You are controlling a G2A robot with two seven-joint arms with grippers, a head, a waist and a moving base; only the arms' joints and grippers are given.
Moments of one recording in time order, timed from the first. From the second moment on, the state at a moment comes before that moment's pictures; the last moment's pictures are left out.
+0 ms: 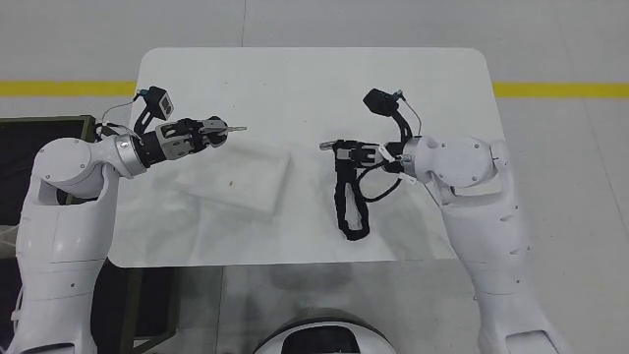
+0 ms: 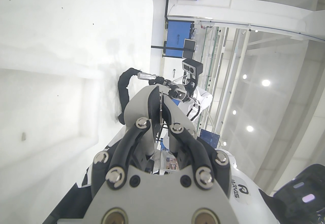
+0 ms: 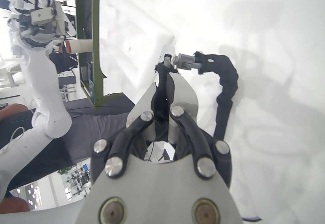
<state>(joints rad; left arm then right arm) 1.22 -1.00 -1.63 -1.55 -0.37 0.16 -1.18 -1.17 -1.39 1.32 -1.77 -0.51 0.16 1.23</state>
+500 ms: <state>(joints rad) 1.22 -1.00 -1.63 -1.55 -0.37 0.16 -1.18 -1.15 -1.41 1.40 -1.35 0.45 -0.24 1.31</state>
